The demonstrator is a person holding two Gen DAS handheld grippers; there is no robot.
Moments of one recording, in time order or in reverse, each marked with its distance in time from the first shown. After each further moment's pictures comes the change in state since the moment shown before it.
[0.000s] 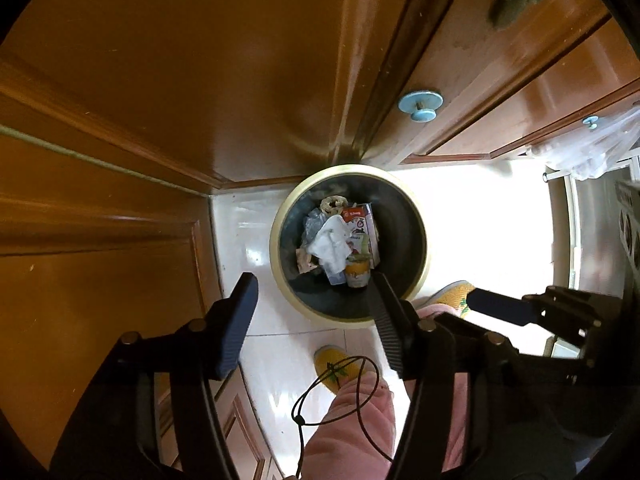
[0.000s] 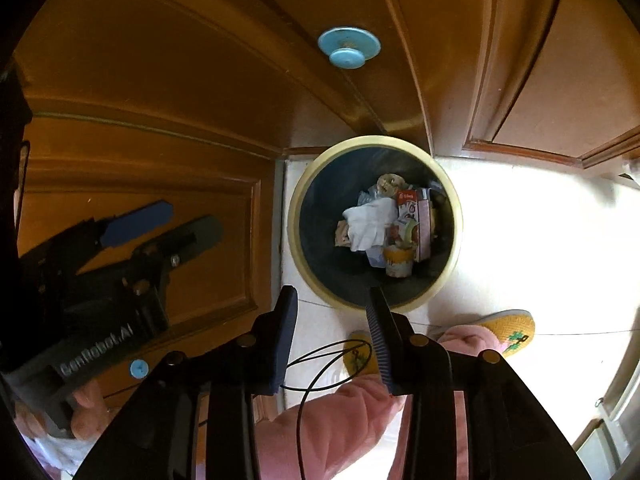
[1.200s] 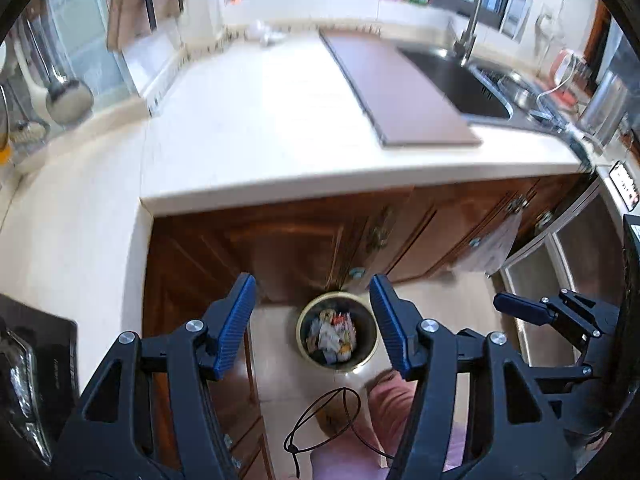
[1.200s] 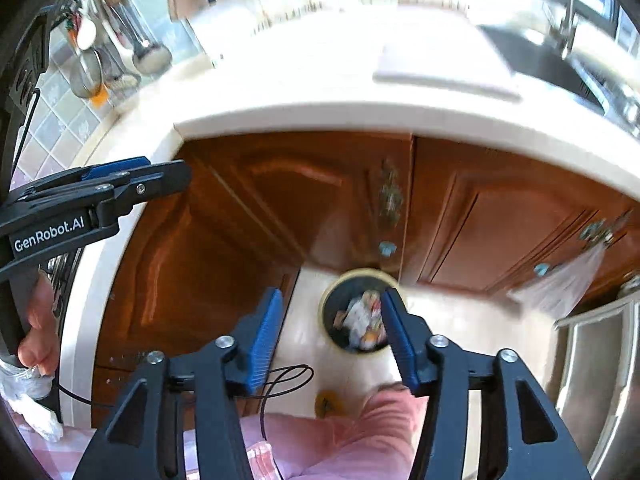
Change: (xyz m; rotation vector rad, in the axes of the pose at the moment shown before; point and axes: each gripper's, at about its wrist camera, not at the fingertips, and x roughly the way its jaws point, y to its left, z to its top) left arm -0.412 0.032 -0.060 0.026 -0.515 -0.046; right arm -0.367 0.198 -0.128 -0.259 -0.493 -0.194
